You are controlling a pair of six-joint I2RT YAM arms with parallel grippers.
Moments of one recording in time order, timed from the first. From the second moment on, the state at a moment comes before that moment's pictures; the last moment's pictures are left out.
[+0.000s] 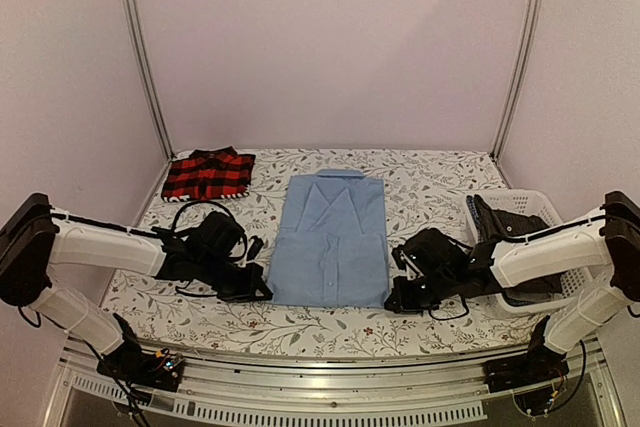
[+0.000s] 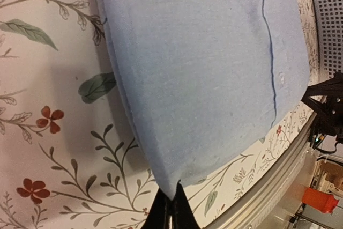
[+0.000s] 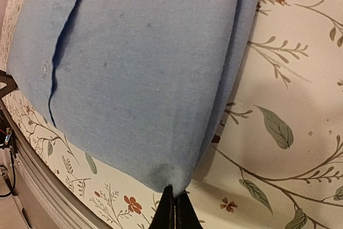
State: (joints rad) left arm -0.79 1.44 0.60 -0.15 0.30 -0.76; right arm 0.96 1.49 0.63 -0.13 -0.12 0.84
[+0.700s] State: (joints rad) left arm -0.86 1.24 0.80 -0.42 0.19 -0.79; right arm 1.00 1.35 0.93 -0.40 -0.04 0.80
